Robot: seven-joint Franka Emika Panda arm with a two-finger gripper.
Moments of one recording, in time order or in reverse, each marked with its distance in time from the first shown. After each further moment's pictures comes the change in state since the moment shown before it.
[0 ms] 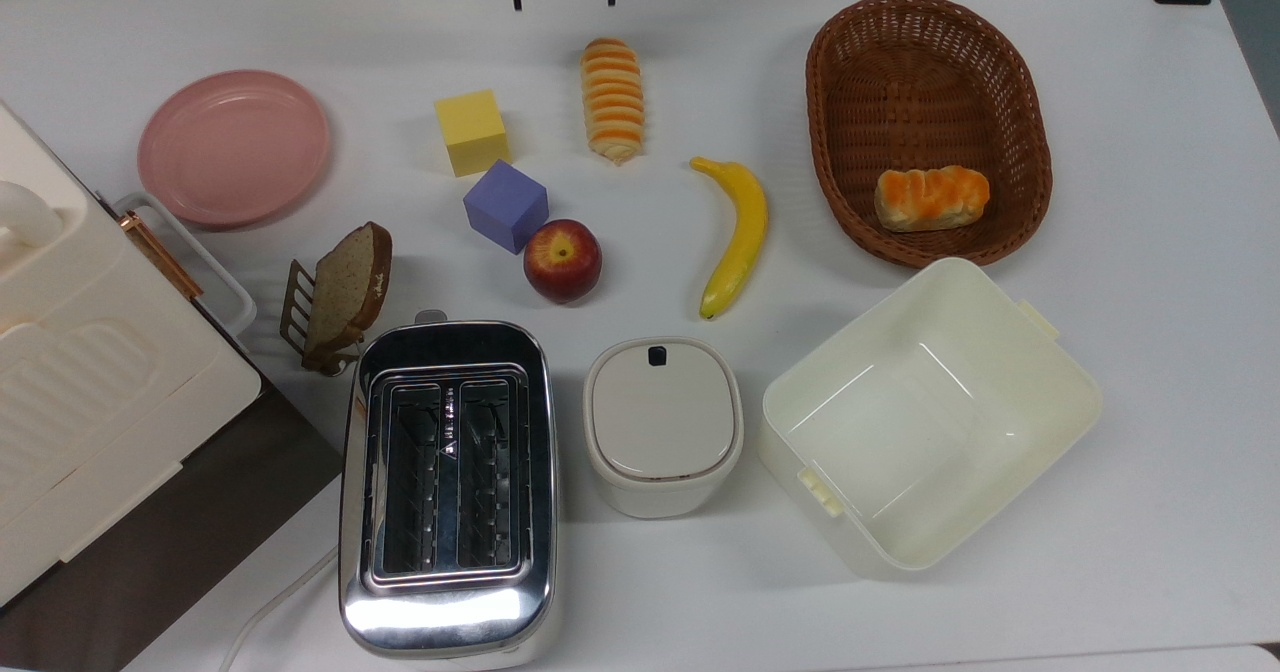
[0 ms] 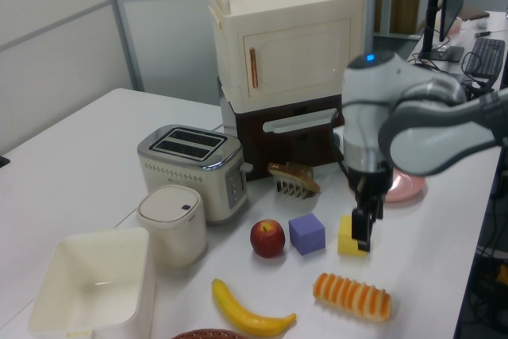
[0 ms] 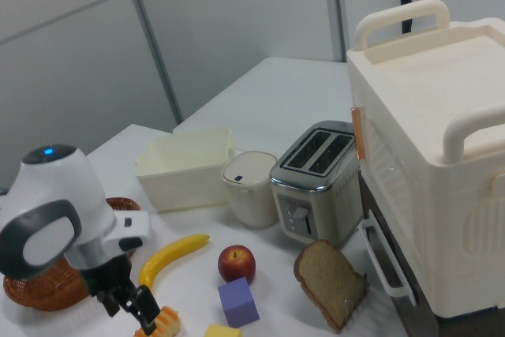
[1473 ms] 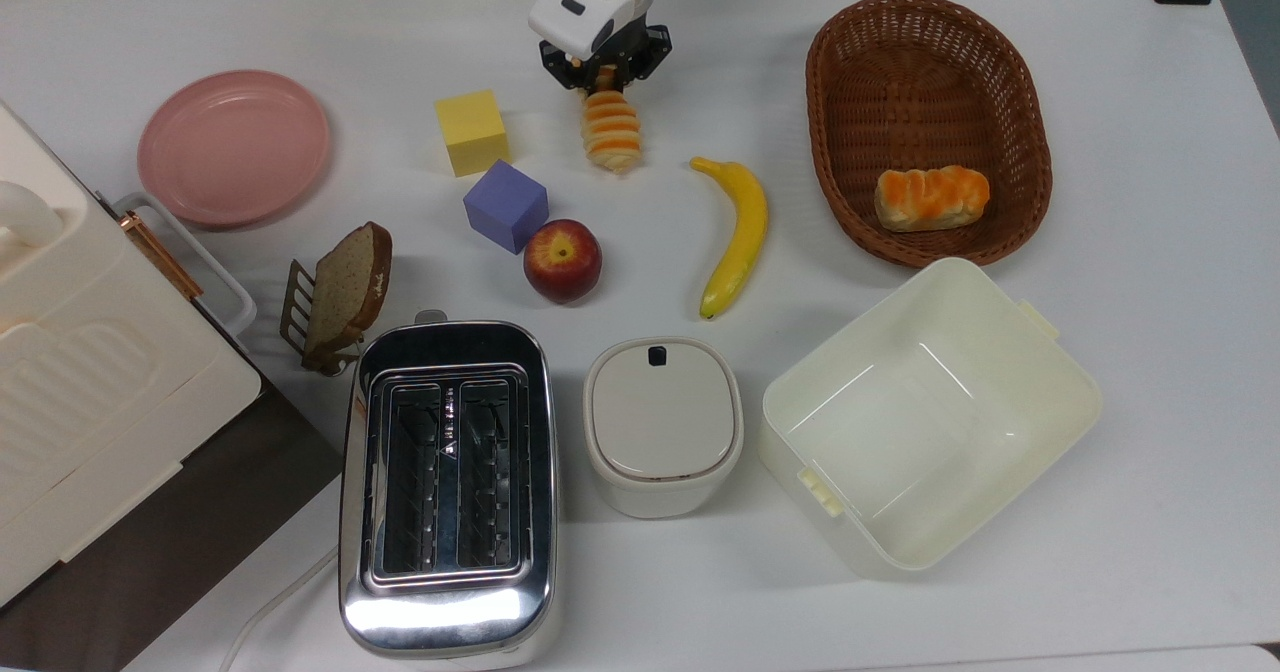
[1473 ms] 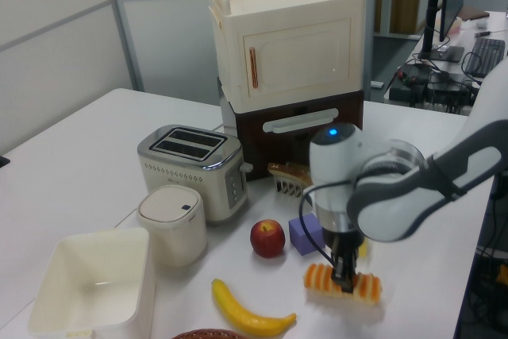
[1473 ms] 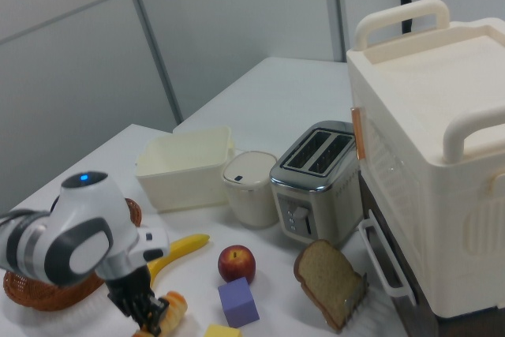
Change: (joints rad) arm 0.082 0.270 0.000 0.004 0.000 0.223 0.004
